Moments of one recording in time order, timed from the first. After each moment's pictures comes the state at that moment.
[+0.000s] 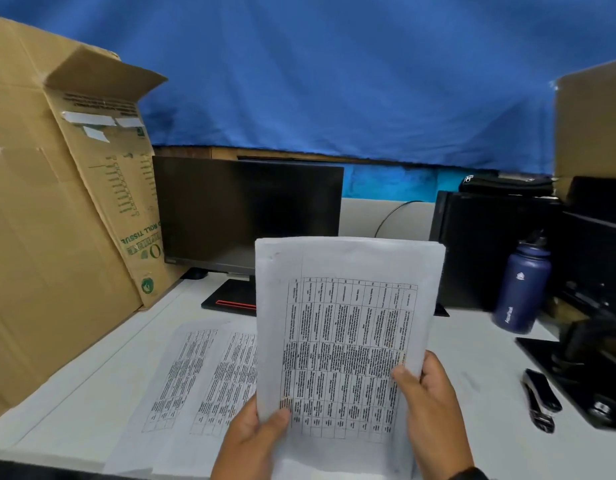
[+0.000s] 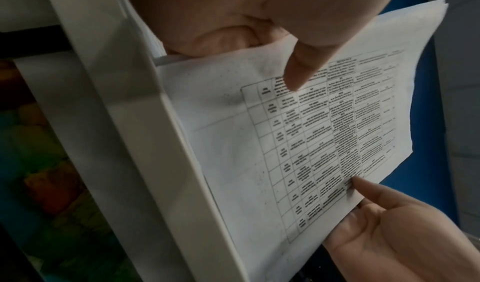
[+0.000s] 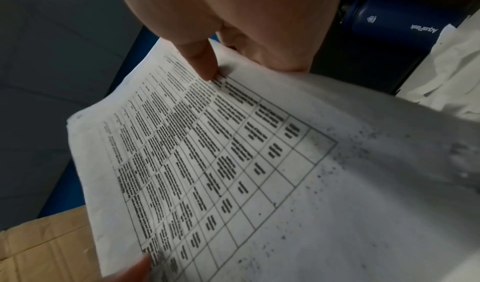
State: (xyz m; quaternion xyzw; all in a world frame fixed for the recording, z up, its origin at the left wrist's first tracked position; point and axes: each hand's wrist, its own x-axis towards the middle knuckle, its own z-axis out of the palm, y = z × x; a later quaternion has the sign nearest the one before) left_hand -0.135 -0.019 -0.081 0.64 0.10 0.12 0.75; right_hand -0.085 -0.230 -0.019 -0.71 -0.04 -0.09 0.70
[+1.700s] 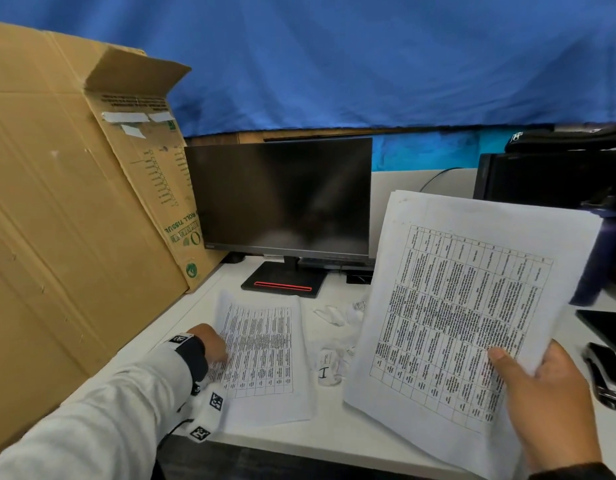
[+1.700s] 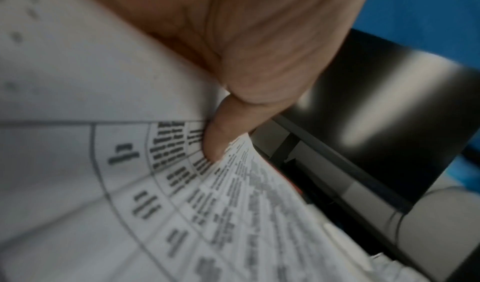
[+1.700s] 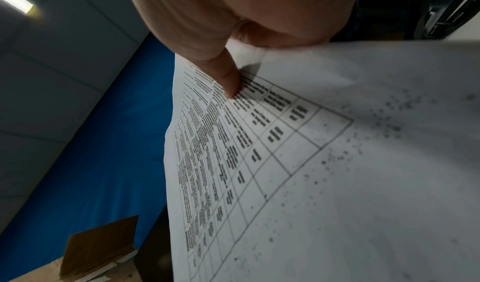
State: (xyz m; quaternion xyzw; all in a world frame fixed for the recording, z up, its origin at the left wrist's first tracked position) left_hand -0.066 0.151 -0.030 0.95 0.29 -0.09 0.09; right_hand -0.079 -0.281 -0.025 -0.71 0.06 -0.19 0.68
